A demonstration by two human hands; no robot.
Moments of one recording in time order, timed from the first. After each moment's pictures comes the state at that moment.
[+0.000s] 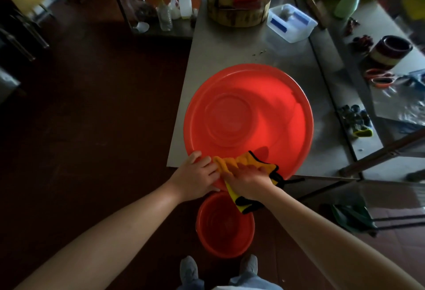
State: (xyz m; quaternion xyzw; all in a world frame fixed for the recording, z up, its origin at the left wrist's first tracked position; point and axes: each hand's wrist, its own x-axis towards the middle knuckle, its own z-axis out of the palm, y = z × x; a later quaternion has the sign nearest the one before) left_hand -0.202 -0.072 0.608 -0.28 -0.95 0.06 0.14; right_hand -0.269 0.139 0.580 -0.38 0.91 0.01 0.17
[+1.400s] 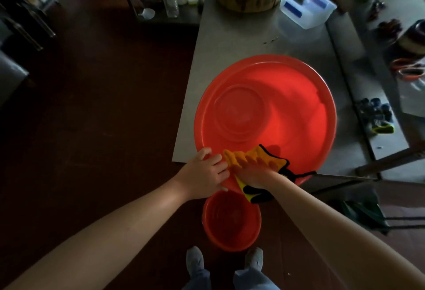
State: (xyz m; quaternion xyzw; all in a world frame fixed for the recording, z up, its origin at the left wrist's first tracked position) left_hand -0.212 -0.071 0.611 -0.31 -0.94 0.07 0.15; right_hand -0.312 0.121 0.574 -0.19 0.90 -0.08 0.39
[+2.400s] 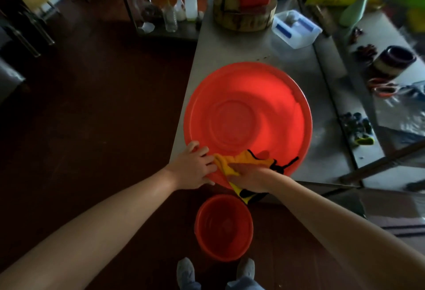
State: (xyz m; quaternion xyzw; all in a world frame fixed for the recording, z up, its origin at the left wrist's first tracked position) left_hand -0.224 -0.096 0.634 -0.30 -0.95 0.07 0.05; right_hand -0.300 0.125 0.656 -0.26 0.87 -0.05 0.41
